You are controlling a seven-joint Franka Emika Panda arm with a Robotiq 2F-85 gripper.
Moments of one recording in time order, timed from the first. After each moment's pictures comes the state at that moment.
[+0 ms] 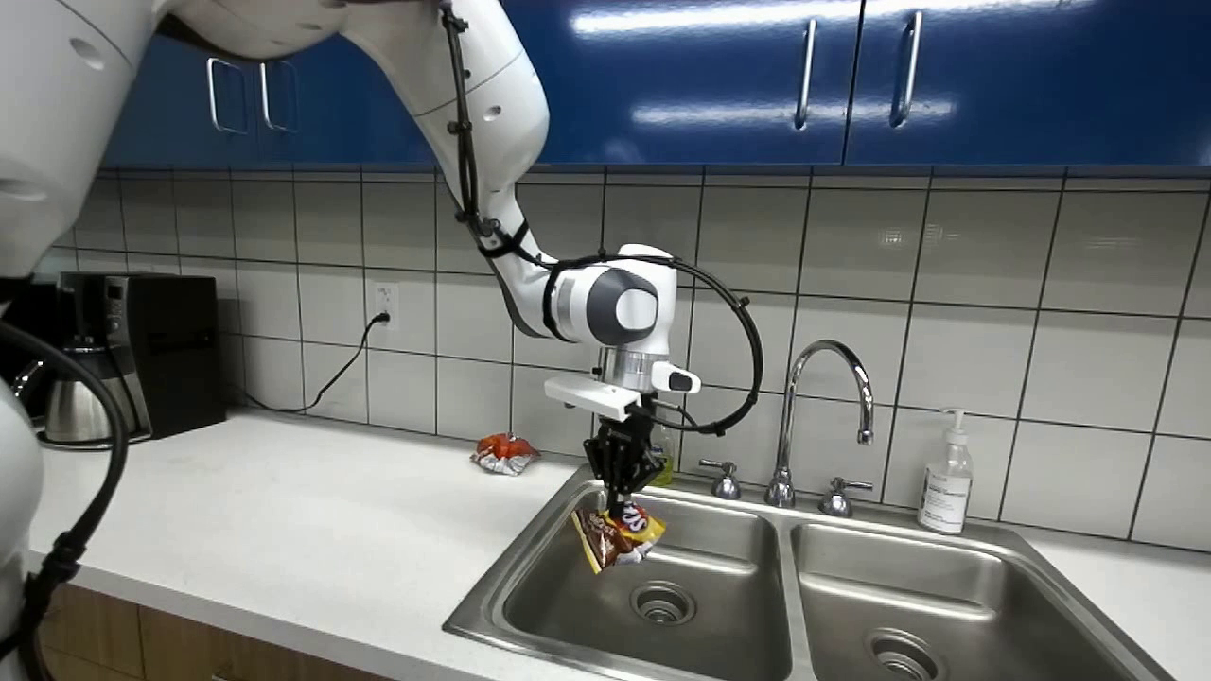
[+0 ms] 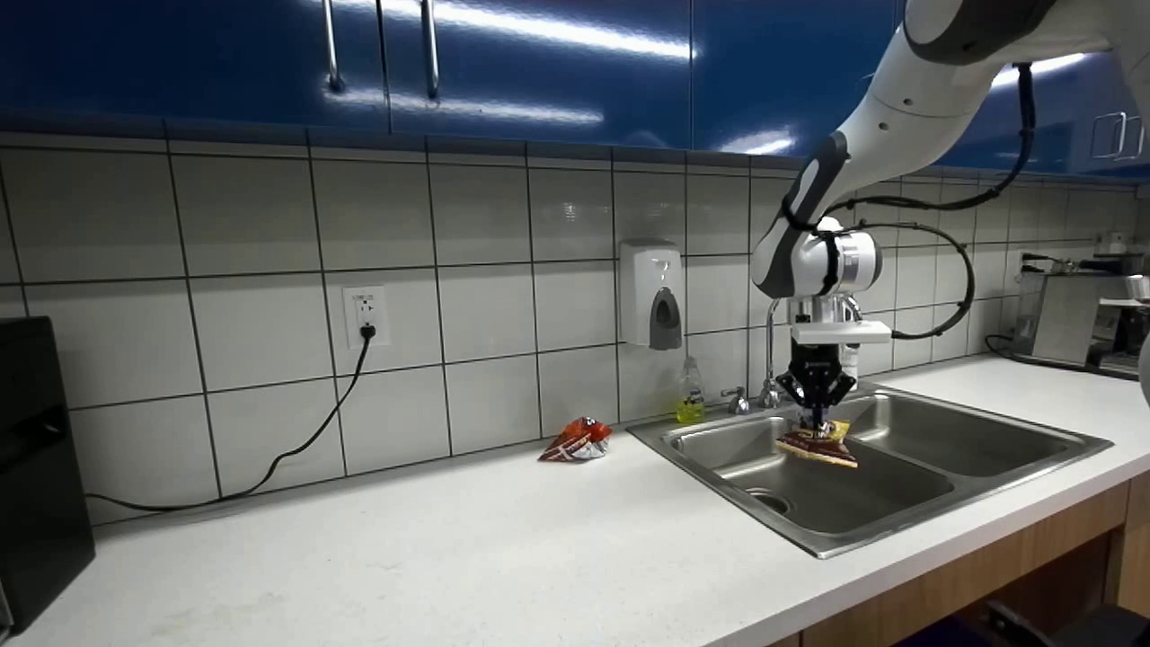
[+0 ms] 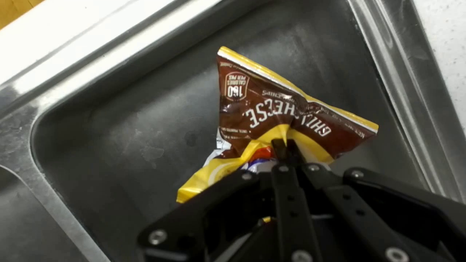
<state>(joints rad) -0.20 0.36 -0.18 -2.04 0.09 2.30 0.00</state>
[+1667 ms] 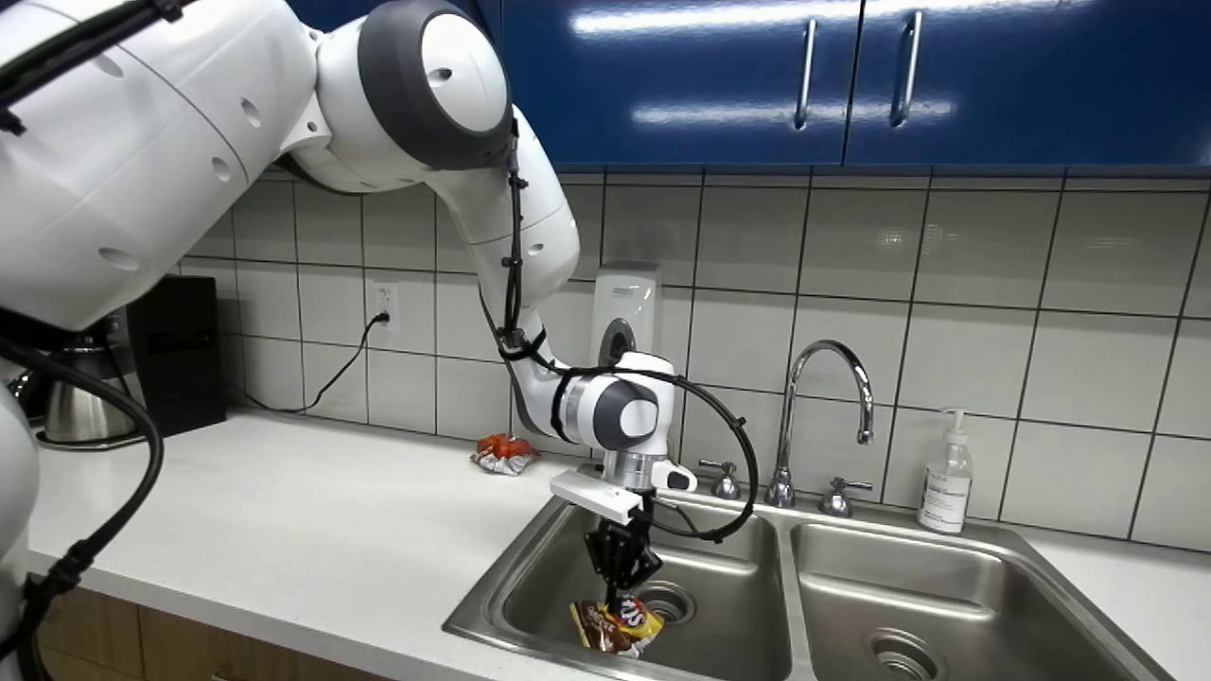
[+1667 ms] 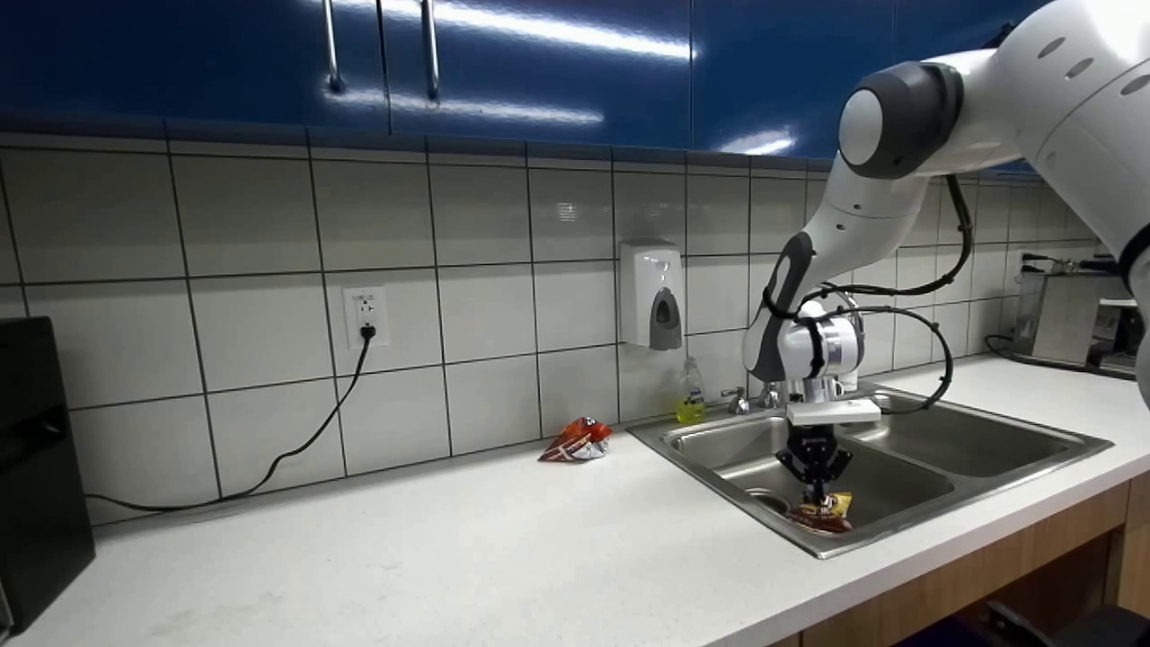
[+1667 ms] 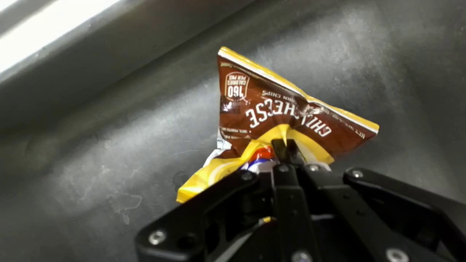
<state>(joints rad) -0.22 0.69 -0.16 -1.91 0.09 2.41 -0.01</state>
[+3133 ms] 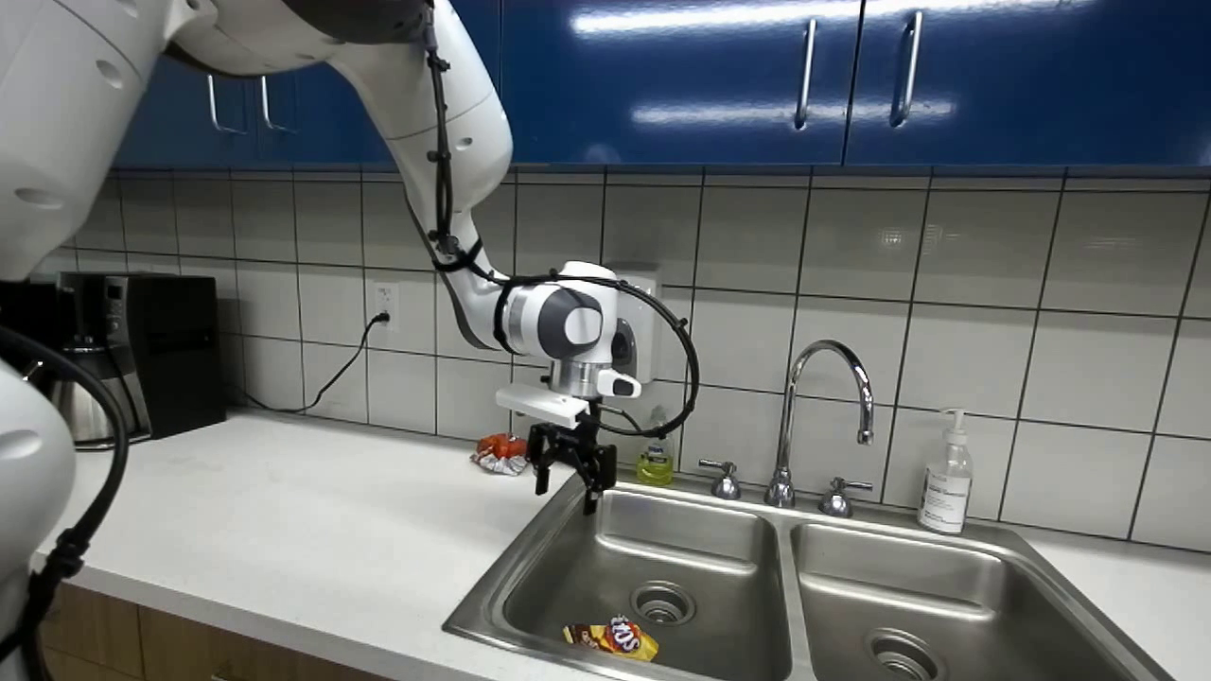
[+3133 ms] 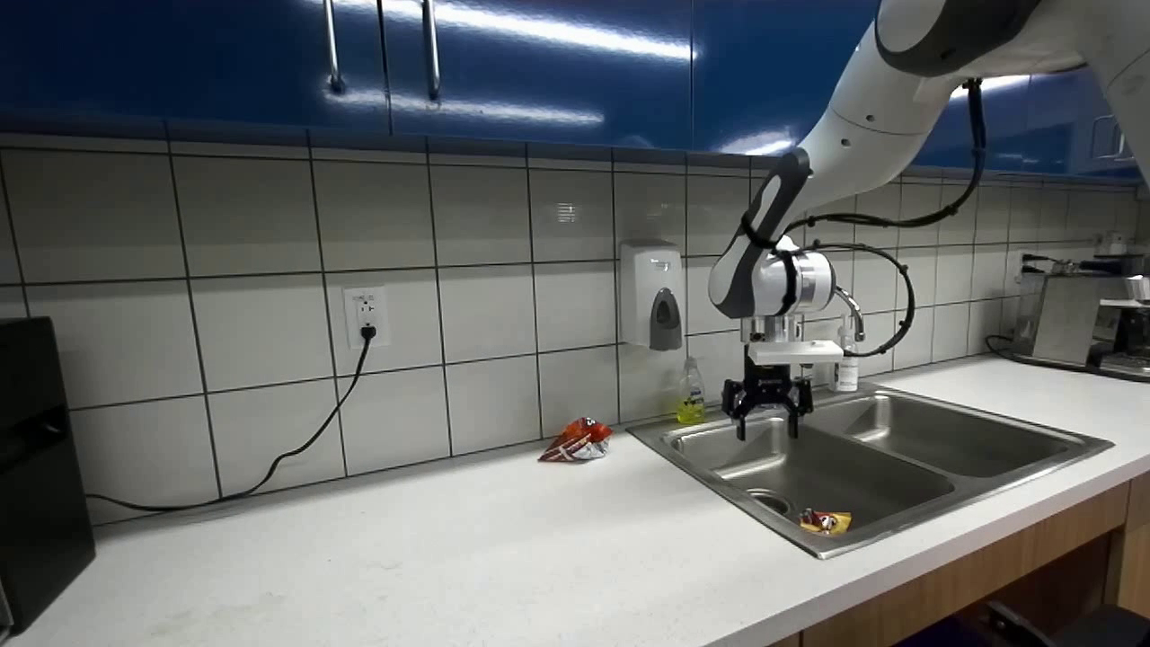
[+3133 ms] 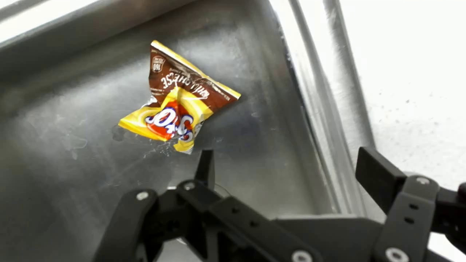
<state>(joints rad) -0.11 0.39 -0.12 -2.07 0.09 2.39 -0.01</state>
